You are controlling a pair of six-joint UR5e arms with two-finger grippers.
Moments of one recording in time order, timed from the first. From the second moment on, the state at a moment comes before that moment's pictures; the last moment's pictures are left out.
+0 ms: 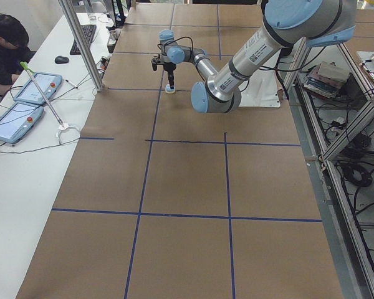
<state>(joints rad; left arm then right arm) -0.62 -2.61 -1.18 -1.60 -1.99 -1.24 1.54 -1.80 1.95 -1.68 2.32 -0.06</state>
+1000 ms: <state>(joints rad) -0.95 -2.01 -1.83 -1.42 -2.14 -0.63 1.29 -1.57 1.95 -1.63 2.36 0.26</state>
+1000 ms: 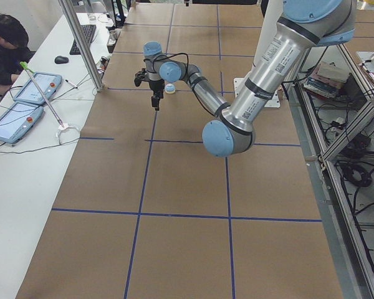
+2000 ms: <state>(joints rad) -1.46 -1.57 -1.78 -1.43 -2.32 0.16 0.72 -1.01 1.83 -1.64 2.09 1.10</state>
